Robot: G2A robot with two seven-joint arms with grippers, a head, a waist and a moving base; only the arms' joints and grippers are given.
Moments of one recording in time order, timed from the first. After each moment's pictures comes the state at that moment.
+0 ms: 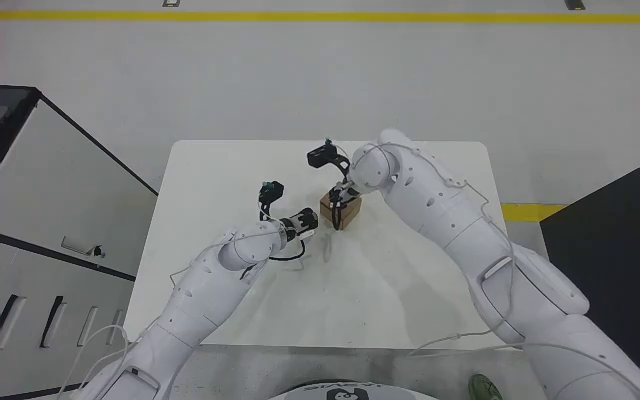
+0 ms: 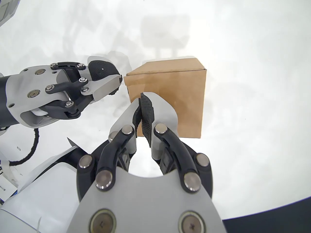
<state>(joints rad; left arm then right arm) 1.18 -1.23 -0.95 -1.37 0.22 0.26 -0.49 -0.56 -1.45 0.63 -0.92 -0.61 -0.07 1.24</state>
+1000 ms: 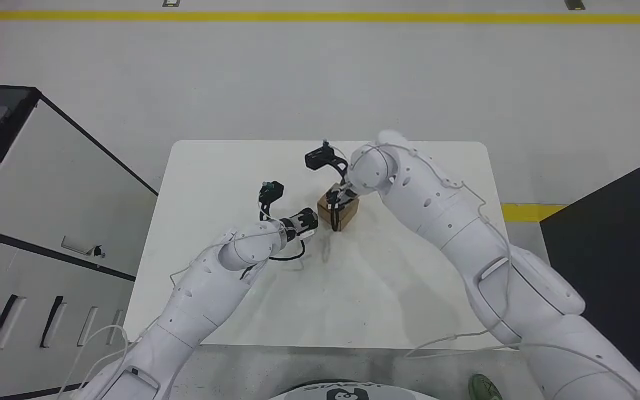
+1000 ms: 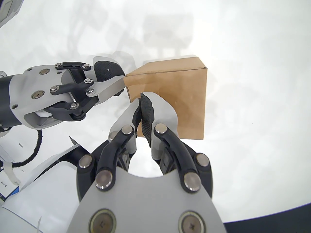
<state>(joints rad) 1.18 -1.23 -0.95 -1.37 0.22 0.26 -0.49 -0.56 -1.47 0.64 -0.90 -0.61 -0.09 1.25</state>
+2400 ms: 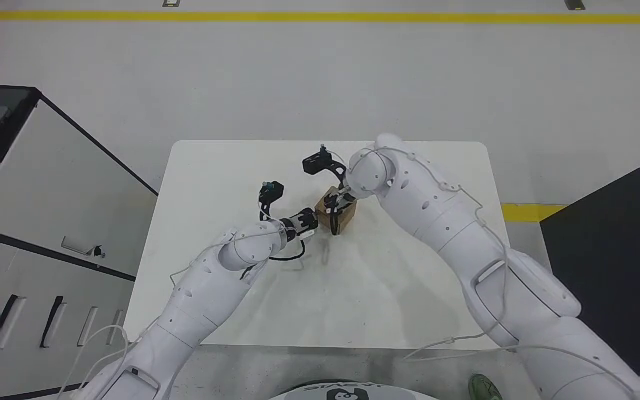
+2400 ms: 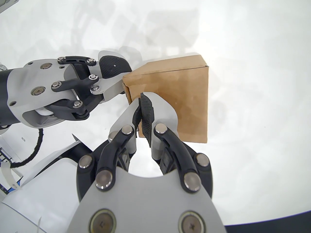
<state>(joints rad) 1.18 -1.23 -0.95 -1.37 0.22 0.26 -0.49 -0.58 -1.48 0.65 -0.90 -0.61 -0.11 1.26</state>
